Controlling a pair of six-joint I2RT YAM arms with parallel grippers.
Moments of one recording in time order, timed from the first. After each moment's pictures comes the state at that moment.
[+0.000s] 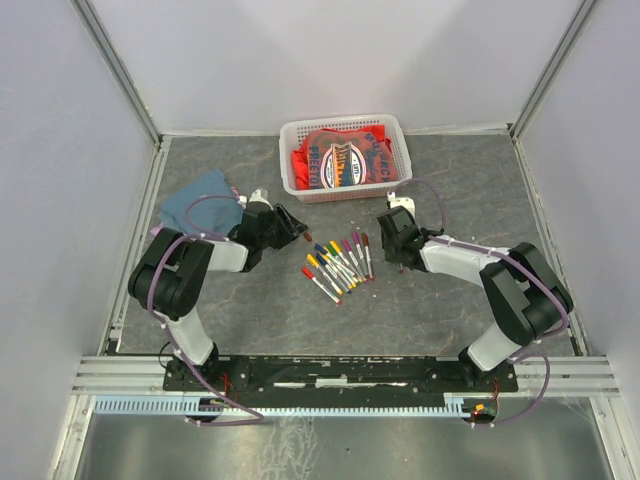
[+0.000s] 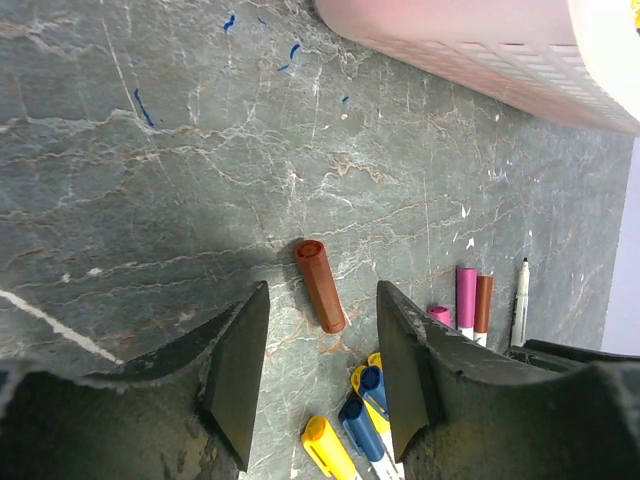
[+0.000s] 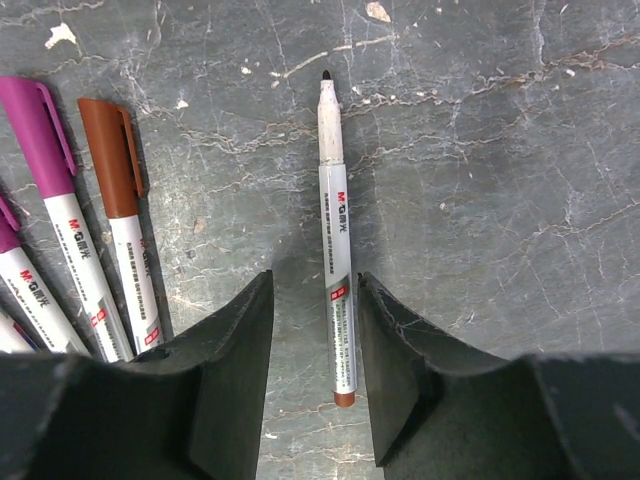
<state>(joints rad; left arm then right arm) -0.38 1.77 0.71 0.49 0.12 -0.86 0.56 1.60 0.81 -0.17 0.36 0.41</state>
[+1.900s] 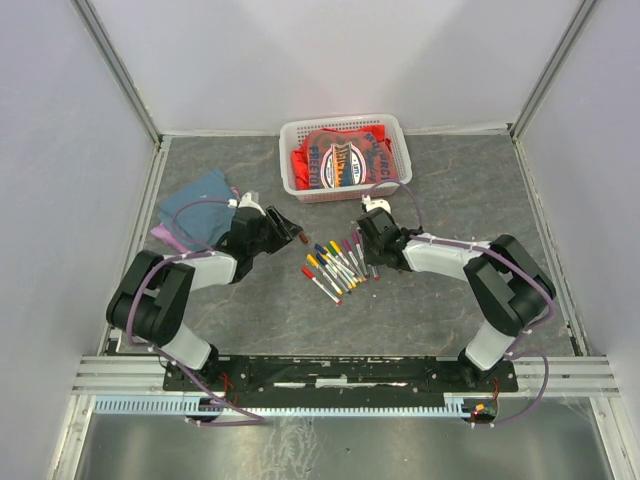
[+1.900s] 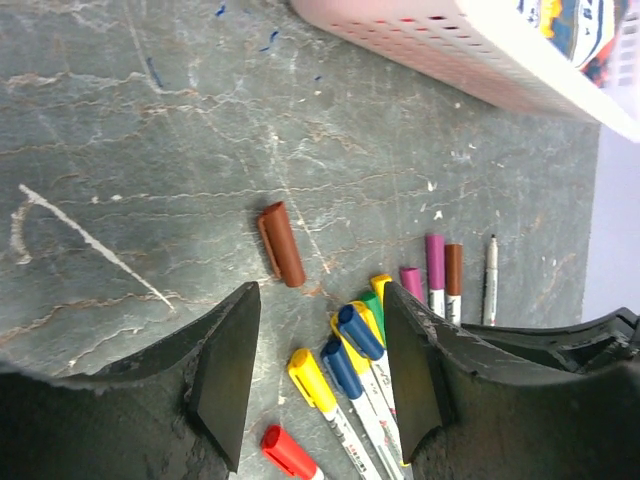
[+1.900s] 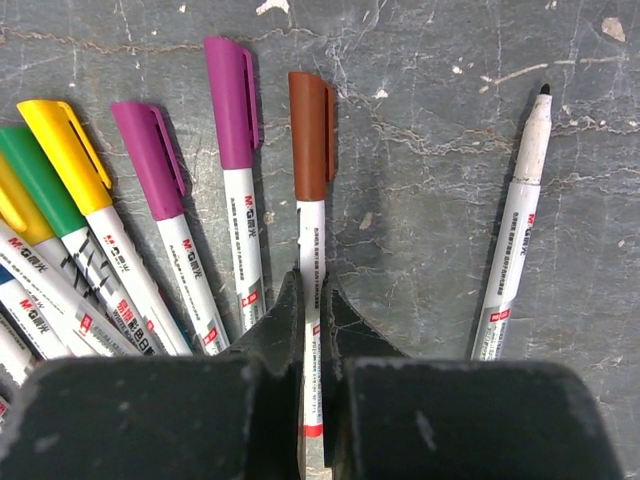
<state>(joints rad) -0.38 1.57 0.60 0.45 0.10 -0.86 0.67 1.69 0.90 -0.15 0.27 0.41</state>
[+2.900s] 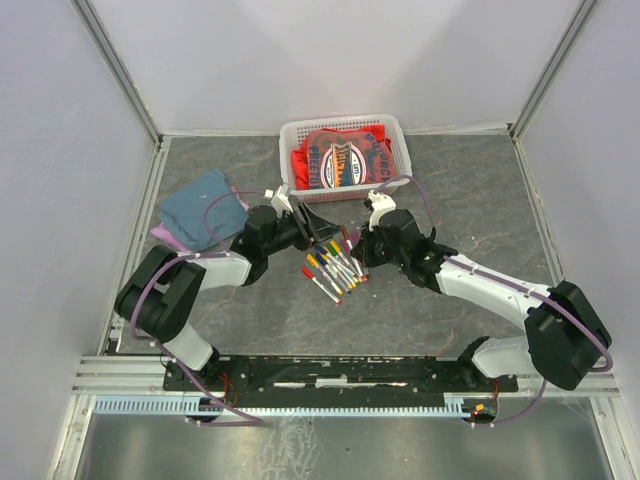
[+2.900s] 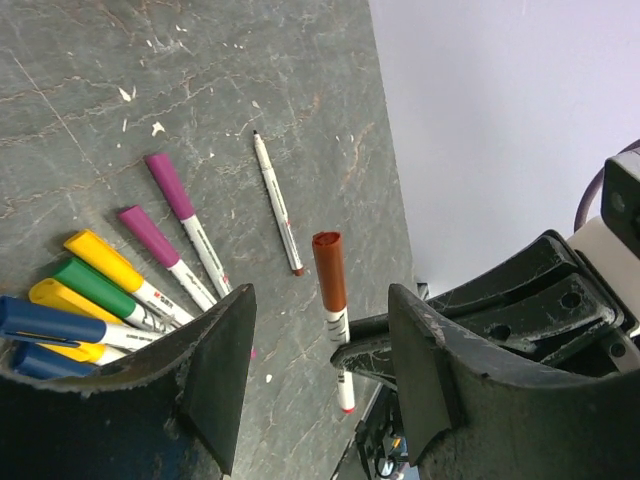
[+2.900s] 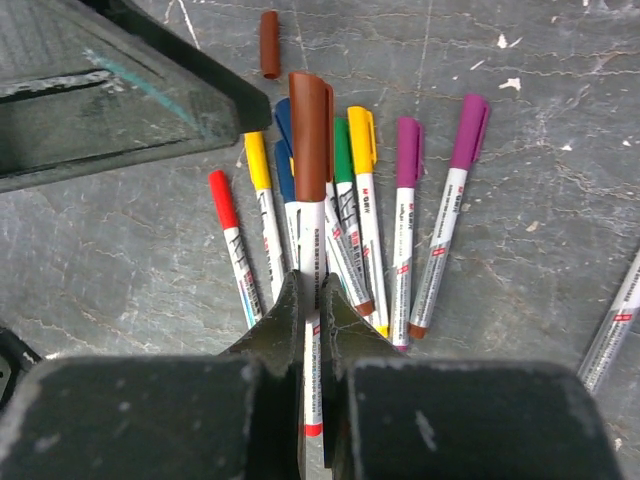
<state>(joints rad) -0.51 1.61 0.63 0.73 0.43 -1.01 0.70 1.33 0.75 -0.01 -0.02 0.41</state>
